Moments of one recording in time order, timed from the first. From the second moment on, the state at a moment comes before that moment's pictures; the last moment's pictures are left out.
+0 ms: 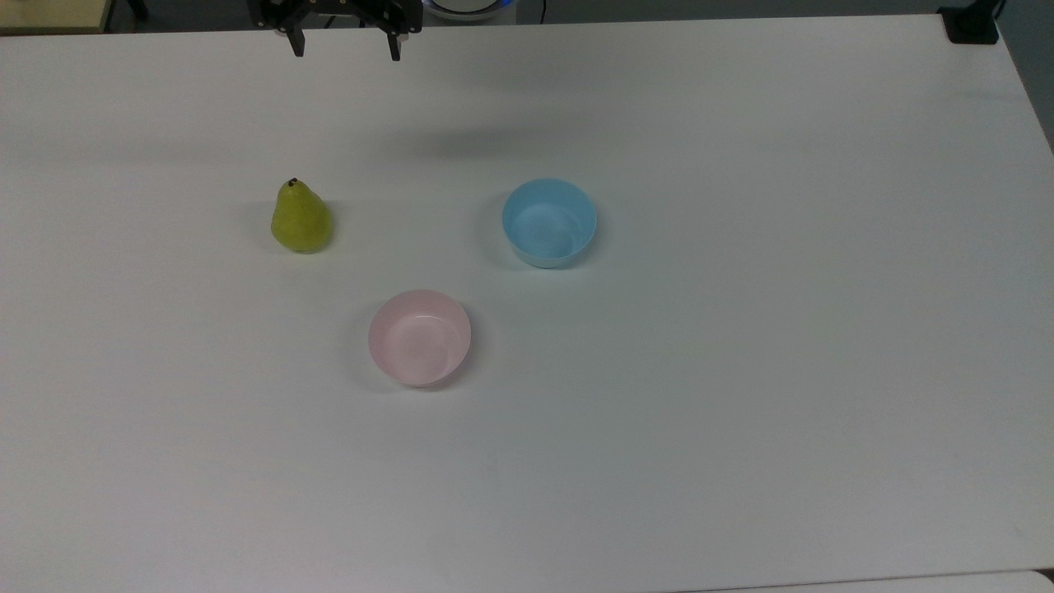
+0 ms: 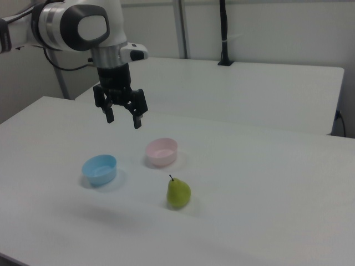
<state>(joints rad) 0.06 0.01 -0.16 -1.68 -0.04 1.62 -0.10</state>
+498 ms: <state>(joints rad) 0.06 0.01 -0.17 -1.67 -0.04 1.61 -0.10</state>
